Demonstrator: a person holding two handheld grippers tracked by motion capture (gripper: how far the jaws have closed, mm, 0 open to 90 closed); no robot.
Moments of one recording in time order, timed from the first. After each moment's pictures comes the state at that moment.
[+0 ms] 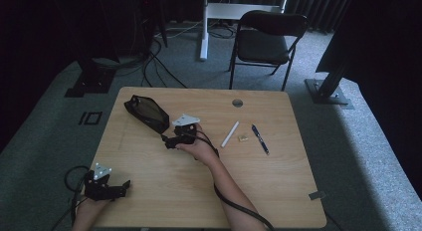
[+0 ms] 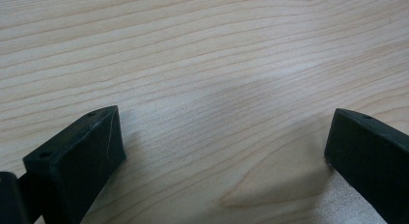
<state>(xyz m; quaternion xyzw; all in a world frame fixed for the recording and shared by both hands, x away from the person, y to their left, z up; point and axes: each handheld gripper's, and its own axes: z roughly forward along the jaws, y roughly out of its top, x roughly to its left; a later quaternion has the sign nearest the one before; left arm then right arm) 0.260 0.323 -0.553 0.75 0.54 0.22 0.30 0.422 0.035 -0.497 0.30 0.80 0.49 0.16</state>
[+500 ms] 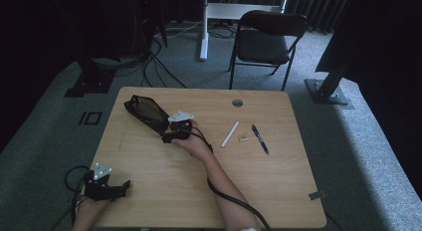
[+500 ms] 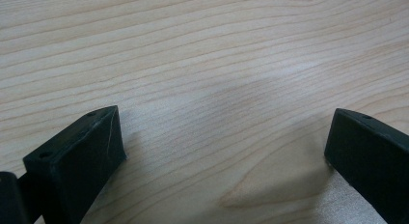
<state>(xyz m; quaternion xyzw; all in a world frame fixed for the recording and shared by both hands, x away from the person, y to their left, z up) 0.260 0.323 -0.553 0.75 0.54 0.22 0.30 0.446 0.053 -0.511 0.32 0.80 0.48 0.17</state>
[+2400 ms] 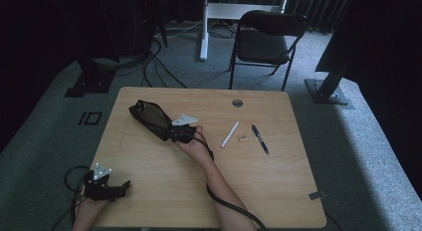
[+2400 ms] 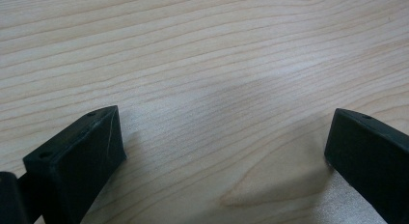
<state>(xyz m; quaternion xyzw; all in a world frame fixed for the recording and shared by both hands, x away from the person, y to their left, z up) 0.259 0.323 -0.553 0.76 0.54 0.22 0.30 0.436 0.040 -0.519 0.32 0.81 0.47 0.17</state>
